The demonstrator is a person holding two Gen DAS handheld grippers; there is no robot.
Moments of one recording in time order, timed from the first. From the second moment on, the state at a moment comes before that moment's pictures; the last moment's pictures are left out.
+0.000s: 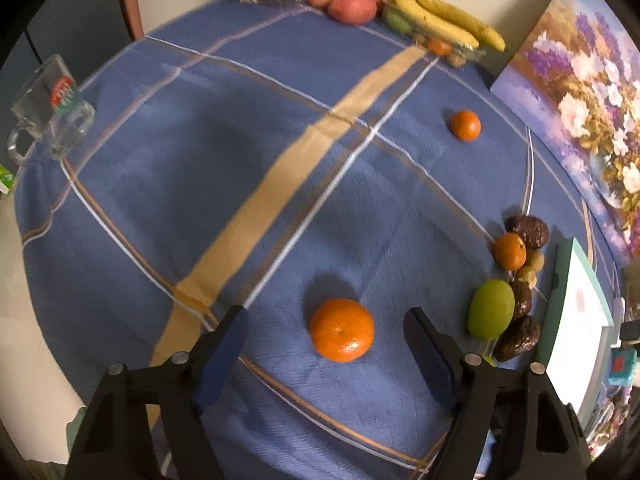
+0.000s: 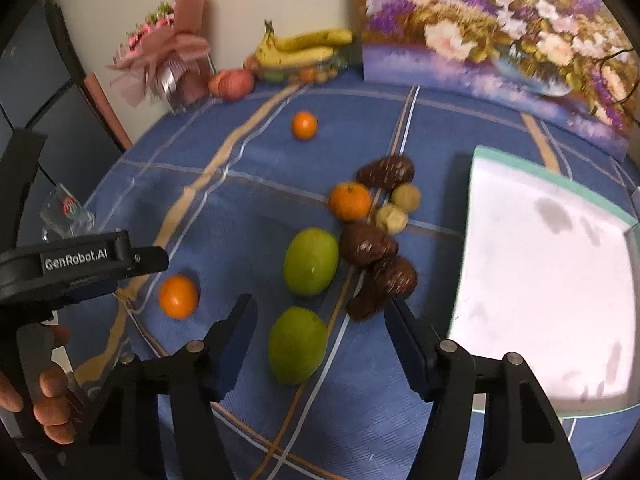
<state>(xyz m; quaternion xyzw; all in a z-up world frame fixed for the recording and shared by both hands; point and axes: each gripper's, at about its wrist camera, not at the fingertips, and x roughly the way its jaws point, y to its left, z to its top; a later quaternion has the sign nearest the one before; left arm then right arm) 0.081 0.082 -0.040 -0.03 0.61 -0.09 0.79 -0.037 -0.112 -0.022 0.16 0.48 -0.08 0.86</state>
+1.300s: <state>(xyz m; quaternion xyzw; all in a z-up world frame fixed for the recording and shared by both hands) 0.073 -0.001 -0.085 0.06 0.64 -0.08 0.76 -0.026 -0.081 -0.065 0.07 0.54 -0.09 0.83</state>
